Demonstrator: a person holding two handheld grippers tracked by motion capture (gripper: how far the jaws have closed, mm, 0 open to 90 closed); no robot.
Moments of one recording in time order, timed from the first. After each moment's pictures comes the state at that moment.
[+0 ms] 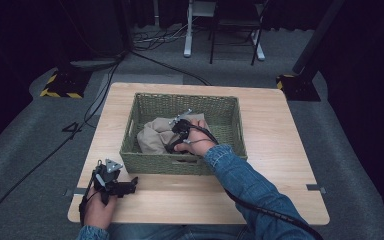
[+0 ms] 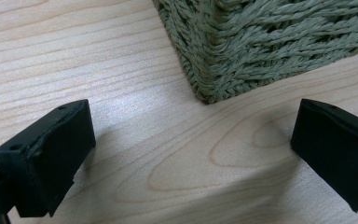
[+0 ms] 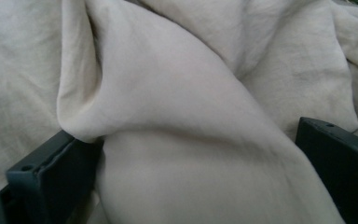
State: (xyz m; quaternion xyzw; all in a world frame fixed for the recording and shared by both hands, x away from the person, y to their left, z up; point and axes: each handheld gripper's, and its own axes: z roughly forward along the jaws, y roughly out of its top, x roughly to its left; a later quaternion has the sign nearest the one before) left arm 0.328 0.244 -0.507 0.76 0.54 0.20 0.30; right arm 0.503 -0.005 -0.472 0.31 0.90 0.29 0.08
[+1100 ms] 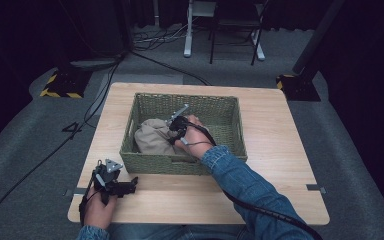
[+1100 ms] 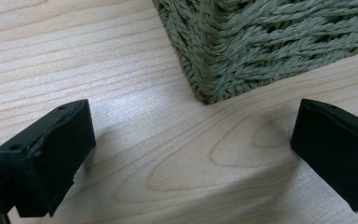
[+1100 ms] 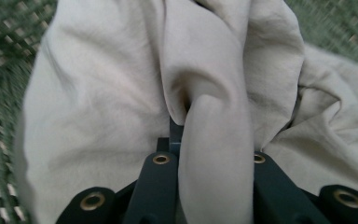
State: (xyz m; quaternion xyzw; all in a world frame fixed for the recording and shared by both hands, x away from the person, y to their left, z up) left arm 0.328 0.244 -0.507 0.76 0.54 0.19 0.30; right arm 0.494 0.000 -0.440 0.27 0.92 0.29 0.06
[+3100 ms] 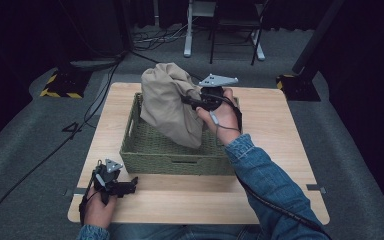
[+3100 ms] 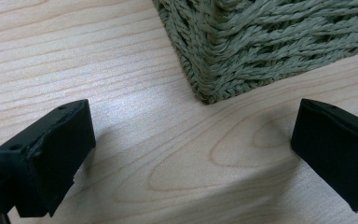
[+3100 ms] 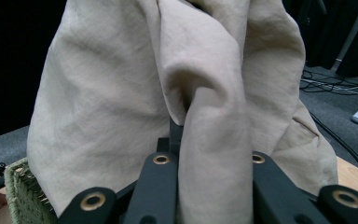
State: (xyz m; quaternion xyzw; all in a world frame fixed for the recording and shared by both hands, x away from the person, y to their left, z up) left arm 0.328 0.244 -0.507 0.76 0.54 0.20 0.30; right arm 0.482 -0.071 -0.312 0.28 0.79 0.53 0.17
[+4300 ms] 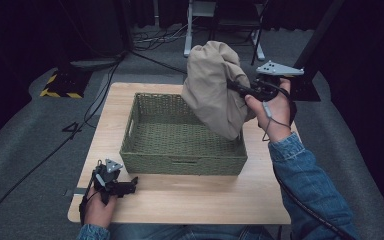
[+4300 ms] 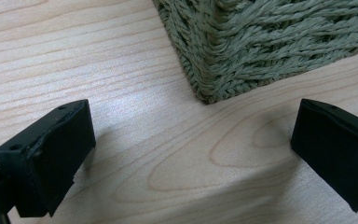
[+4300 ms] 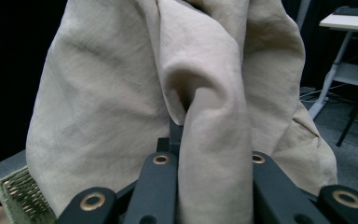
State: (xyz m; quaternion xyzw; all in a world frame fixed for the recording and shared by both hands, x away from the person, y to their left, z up) left arm 0.328 0.244 -0.507 0.76 0.54 0.20 0.30; right arm 0.461 -0.183 -0.255 0.33 0.74 0.55 0.22
